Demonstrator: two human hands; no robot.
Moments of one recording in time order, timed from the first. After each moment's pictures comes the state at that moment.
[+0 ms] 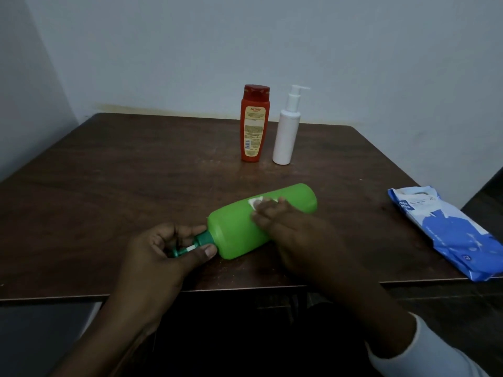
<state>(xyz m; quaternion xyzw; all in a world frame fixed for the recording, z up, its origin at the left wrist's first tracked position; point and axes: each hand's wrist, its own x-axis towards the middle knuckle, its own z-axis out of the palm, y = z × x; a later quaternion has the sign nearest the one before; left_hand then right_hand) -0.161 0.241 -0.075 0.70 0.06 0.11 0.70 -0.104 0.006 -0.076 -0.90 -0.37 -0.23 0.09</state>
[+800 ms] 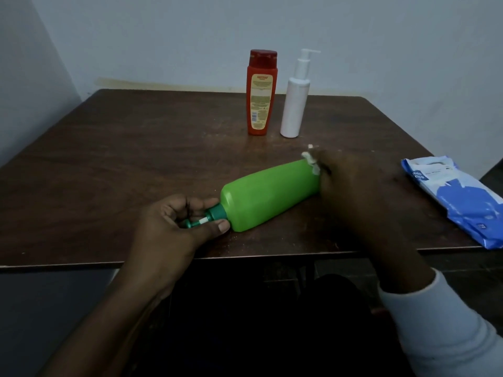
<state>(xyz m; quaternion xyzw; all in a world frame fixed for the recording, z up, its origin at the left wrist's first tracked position) -0.163 0.243 -0.078 0.72 0.04 0.10 0.69 -0.082 -0.019 -0.050 -0.95 -0.11 -0.24 0.18</state>
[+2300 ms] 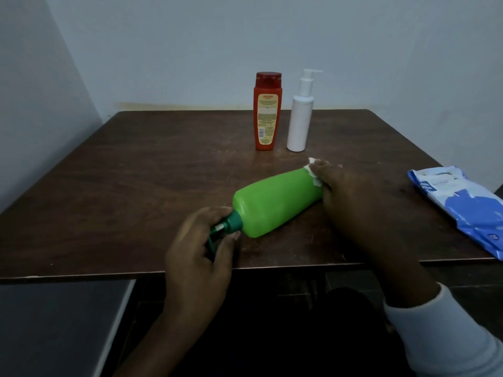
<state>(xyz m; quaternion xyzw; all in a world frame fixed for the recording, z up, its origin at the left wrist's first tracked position) -0.183 0.220 -0.092 0.82 -0.08 0.36 0.44 -0.087 -0.011 -0.038 -0.95 -0.11 -0.20 0.21</state>
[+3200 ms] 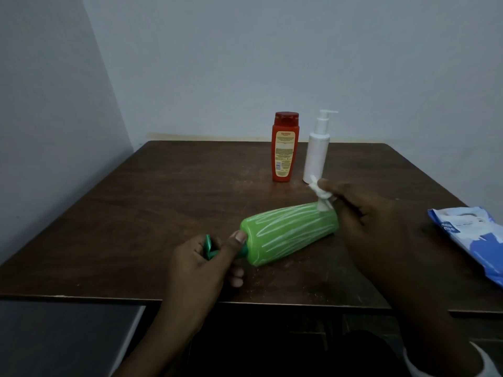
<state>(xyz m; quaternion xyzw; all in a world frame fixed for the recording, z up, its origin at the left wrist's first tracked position) -0.164 0.230 -0.060 0.69 0.10 0.16 0.70 -0.109 -0.003 -0.015 -0.85 -0.20 -0.31 0.37</state>
